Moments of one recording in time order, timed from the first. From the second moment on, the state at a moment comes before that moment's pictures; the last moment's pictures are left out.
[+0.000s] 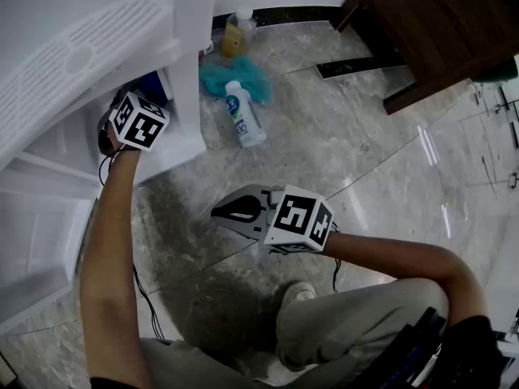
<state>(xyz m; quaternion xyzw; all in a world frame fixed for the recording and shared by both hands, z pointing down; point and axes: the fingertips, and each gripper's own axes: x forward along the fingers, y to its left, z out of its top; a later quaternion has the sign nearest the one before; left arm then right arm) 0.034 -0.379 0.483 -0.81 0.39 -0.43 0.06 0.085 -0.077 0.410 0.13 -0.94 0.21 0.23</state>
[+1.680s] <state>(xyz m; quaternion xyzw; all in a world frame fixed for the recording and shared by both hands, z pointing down) -0.092 -0.130 0.358 -0.92 0.33 -0.19 -0.08 -0.027 -0.141 0.330 0.18 -0.96 0.22 0.07</state>
